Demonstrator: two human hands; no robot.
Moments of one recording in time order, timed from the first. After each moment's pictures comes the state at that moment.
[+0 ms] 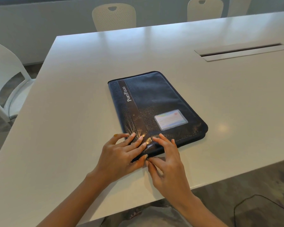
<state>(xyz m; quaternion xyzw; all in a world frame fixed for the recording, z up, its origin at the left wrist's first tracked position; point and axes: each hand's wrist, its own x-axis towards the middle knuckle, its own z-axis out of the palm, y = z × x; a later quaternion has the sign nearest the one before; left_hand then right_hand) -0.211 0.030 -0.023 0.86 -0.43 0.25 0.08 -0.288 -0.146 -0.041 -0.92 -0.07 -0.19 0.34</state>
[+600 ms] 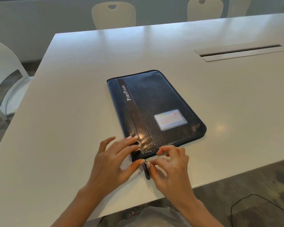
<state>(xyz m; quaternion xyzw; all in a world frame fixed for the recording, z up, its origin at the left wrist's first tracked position) -0.240 0.039 -0.018 0.92 -0.31 0.13 0.21 -0.295 -0.148 -0.049 -0.93 -0.02 -0.18 0.31</state>
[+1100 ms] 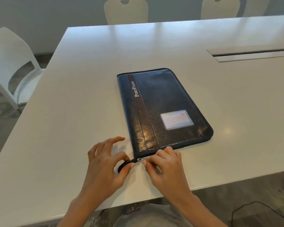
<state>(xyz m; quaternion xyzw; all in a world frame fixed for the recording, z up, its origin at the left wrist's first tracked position) -0.266 0.062 -0.021 0.96 -0.16 0.05 0.24 -0.286 -0.132 -0.042 -0.94 -0.08 -0.13 0.32</state>
